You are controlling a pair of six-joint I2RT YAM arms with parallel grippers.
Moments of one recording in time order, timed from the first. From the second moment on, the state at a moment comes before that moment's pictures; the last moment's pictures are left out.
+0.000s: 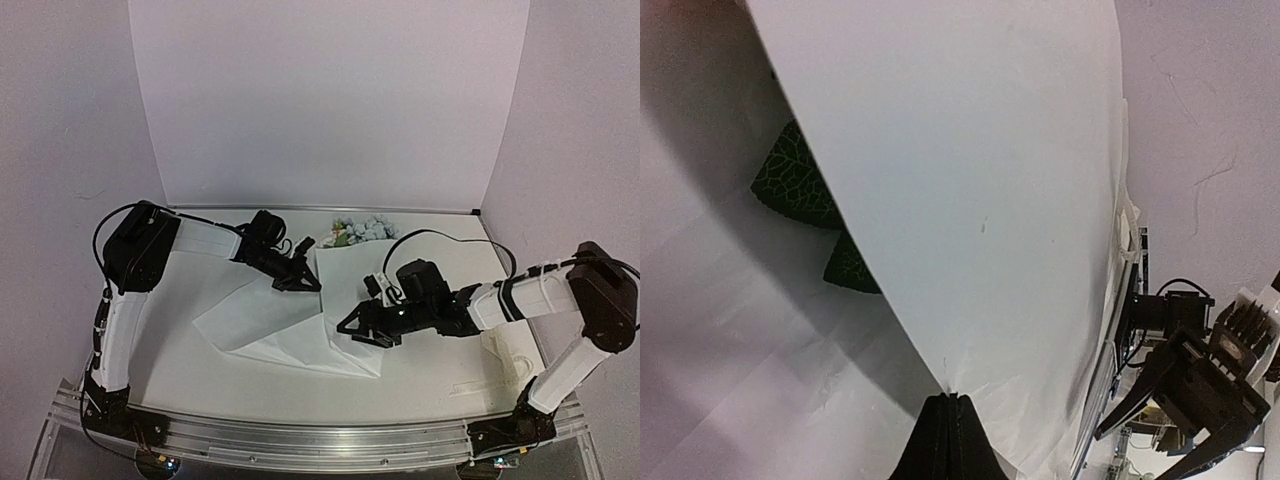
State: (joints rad) left arm -0.61 2.26 1.55 -0.18 0.84 -0.48; right arm 0.82 1.61 0.72 0.22 -0.46 0.92
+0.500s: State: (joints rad) left arm -0.61 2.25 1.55 -0.17 0.80 -0.50; right arm 0.86 1.61 0.61 0.15 -0.36 0.91
